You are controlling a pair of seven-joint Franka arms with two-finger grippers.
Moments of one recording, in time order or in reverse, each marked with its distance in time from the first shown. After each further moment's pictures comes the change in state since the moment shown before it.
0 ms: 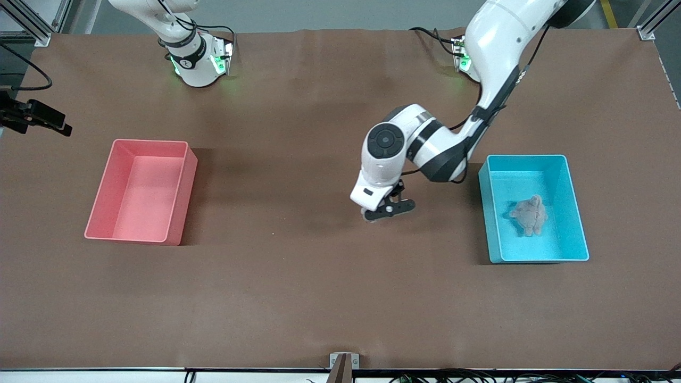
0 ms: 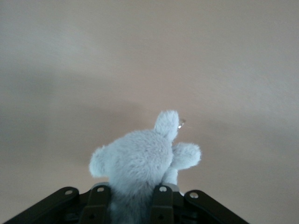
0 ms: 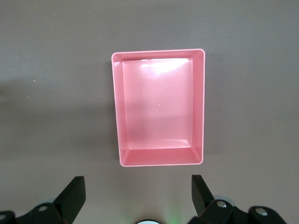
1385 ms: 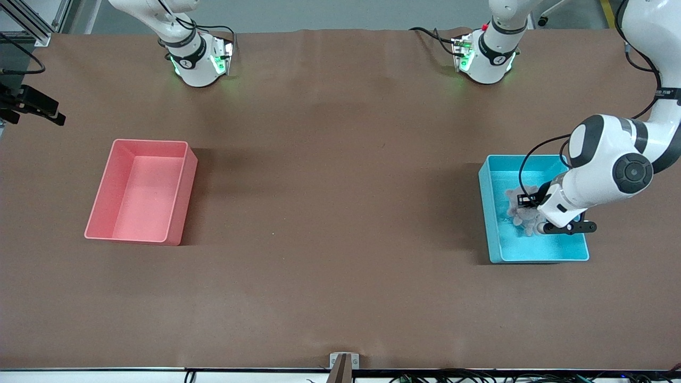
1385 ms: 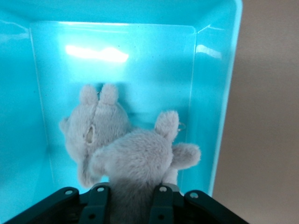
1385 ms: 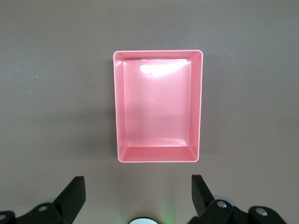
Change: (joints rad) left arm 0.961 -0.163 -0.312 -0.400 0.012 0.080 0.797; right arm 0.000 -0.037 0.000 -0.006 -0.009 -0.017 -0.034
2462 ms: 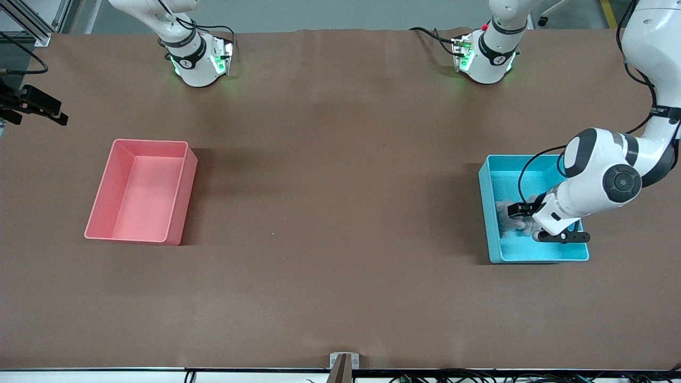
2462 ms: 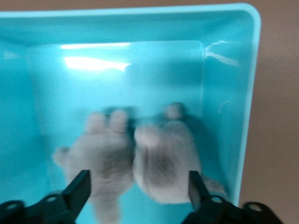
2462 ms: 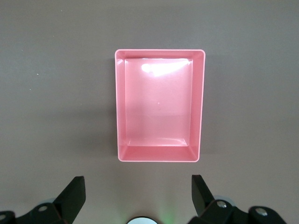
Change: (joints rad) left arm 0.012 0.057 -0.005 0.032 0.095 0.024 0.006; right arm 0.002 0.000 0.004 -0.005 0.000 0.000 -0.006
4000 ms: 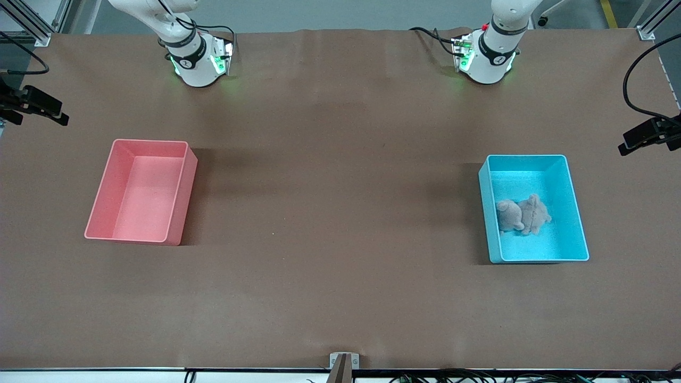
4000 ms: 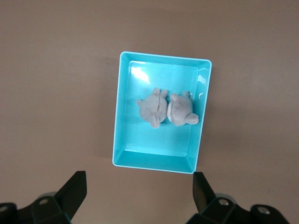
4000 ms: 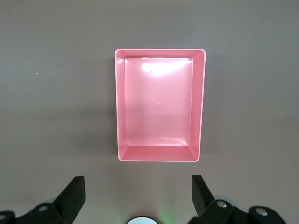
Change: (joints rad) left arm 0.013 -0.454 0.116 0.383 -0.356 -0.581 0.211; right arm 0.000 0.000 0.000 -0.002 0.000 0.000 0.000
